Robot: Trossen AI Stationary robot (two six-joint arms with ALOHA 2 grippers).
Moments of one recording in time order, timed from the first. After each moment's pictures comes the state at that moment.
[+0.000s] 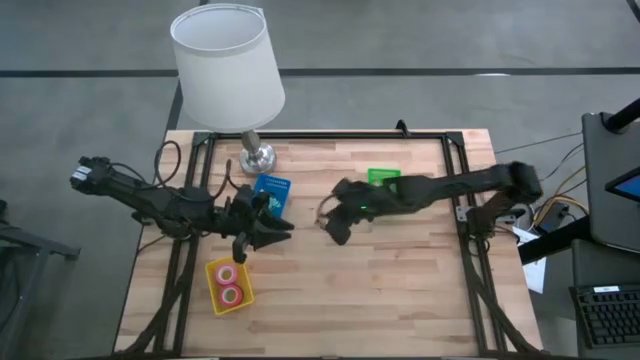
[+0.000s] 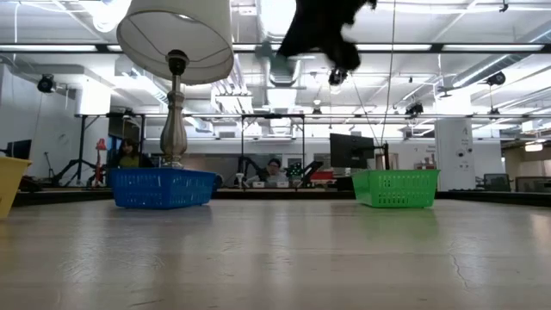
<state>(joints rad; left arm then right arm) -0.35 1.01 0.93 0.16 -0.18 -0.62 0.08 1.64 1.35 -0.48 0.10 0.71</state>
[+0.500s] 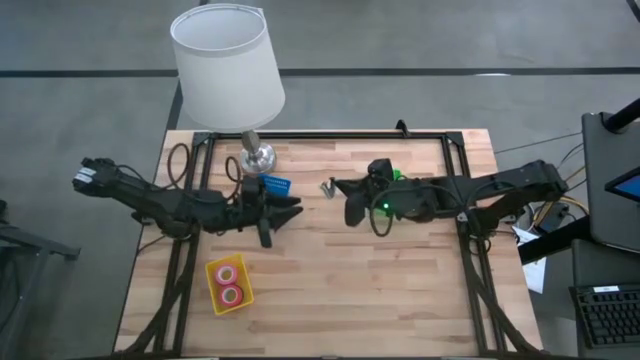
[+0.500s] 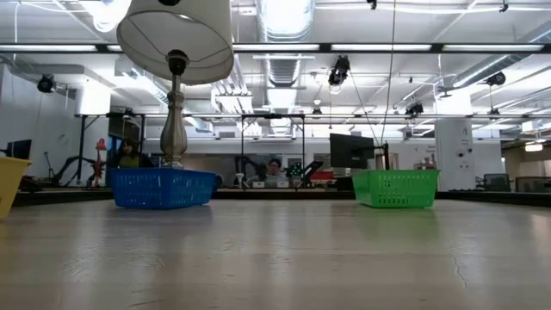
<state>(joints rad) -0.32 1.08 0.93 0.18 -0.52 -0.54 0.22 1.42 1.37 -0.31 0.65 0.80</state>
